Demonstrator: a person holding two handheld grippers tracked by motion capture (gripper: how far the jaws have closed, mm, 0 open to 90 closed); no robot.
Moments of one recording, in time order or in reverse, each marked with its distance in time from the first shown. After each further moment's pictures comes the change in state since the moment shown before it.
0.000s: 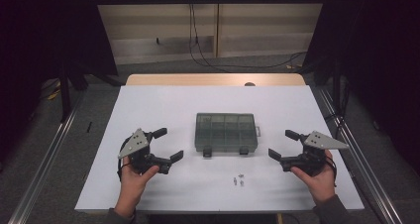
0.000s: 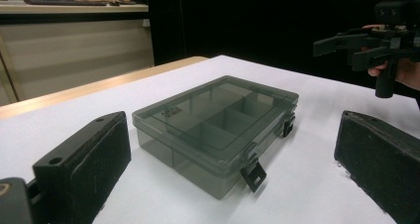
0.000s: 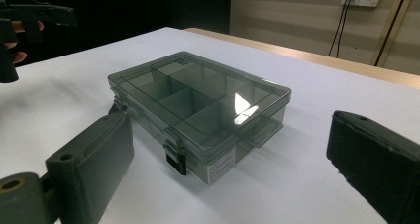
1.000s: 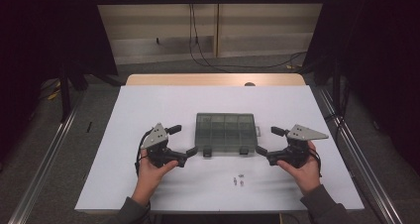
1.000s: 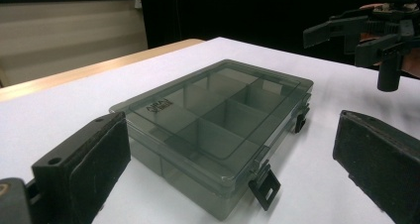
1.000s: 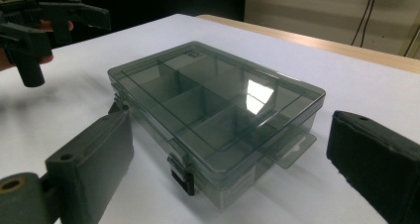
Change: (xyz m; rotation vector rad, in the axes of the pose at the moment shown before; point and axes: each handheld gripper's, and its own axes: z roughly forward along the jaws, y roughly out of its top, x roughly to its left) left arm 0.002 -0.007 0.047 0.076 -0.016 0.004; right arm 0.001 0.002 0.041 0.044 0.049 -0.001
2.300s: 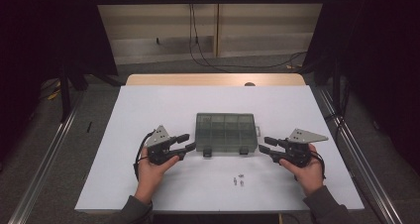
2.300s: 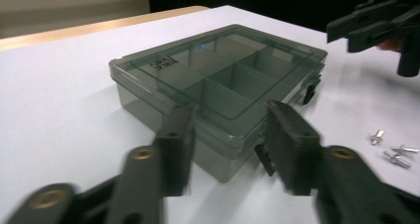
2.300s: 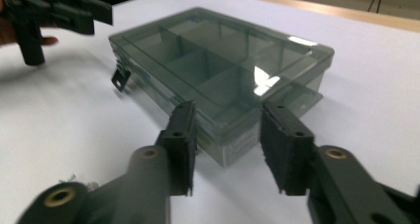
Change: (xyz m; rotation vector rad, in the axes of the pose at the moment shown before) left arm 0.003 -0.011 0.000 0.102 0.013 -0.063; right arm -0.003 -0.014 -0.005 0.097 0.025 0.018
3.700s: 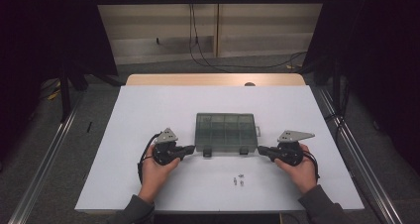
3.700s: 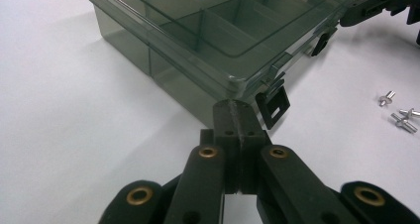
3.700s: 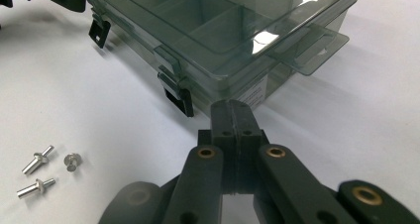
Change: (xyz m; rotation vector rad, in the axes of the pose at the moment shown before) left arm -0.002 -0.005 0.013 0.213 -0.001 -0.081; right arm 0.001 -0.007 0.019 0.181 -0.012 0.035
